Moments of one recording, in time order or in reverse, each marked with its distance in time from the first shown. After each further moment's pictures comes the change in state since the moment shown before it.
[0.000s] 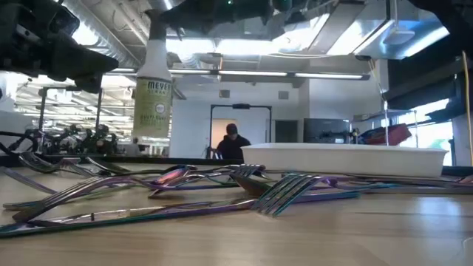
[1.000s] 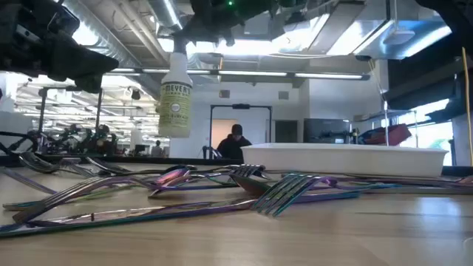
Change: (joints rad) left arm 0.000 0.000 0.000 0.000 0.000 0.000; right arm -0.014 -0.033 0.000 -0.070 0.403 0.371
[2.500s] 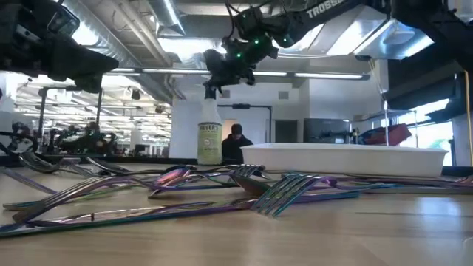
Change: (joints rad) left arm 0.000 0.000 0.000 0.000 0.000 0.000; right arm -0.236 0.125 0.001 0.048 0.096 0.024
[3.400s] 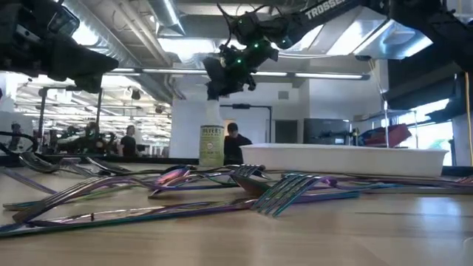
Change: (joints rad) left arm 0.000 0.000 0.000 0.000 0.000 0.000; right arm 0.002 0.002 -0.002 -0.111 0.005 -0.013
